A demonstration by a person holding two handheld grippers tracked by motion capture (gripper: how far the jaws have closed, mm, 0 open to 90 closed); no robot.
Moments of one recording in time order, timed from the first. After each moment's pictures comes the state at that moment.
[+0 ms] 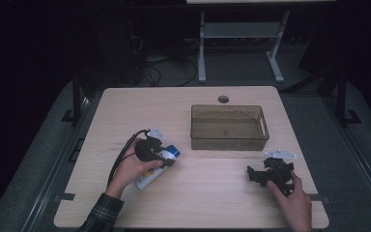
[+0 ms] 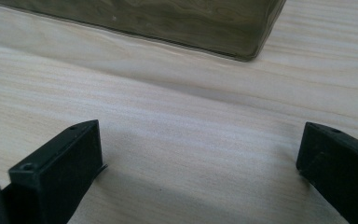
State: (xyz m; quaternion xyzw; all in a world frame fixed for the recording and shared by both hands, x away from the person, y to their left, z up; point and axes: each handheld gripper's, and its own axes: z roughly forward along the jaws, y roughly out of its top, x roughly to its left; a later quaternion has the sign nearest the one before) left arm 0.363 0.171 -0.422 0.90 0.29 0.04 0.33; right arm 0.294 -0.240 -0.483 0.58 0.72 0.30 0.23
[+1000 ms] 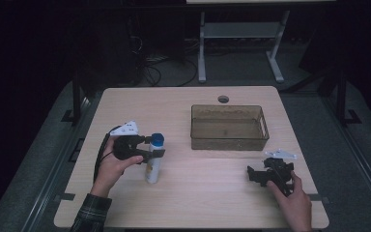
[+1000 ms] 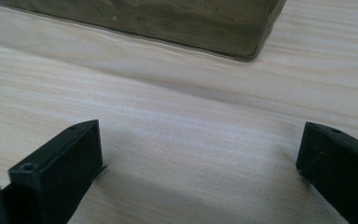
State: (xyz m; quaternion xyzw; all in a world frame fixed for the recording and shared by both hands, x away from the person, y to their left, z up) left arm 0.349 0.221 -0.393 0.82 0.24 0.05 0.52; right arm 0.294 -0.240 -0.483 0.58 0.72 0.30 0.23
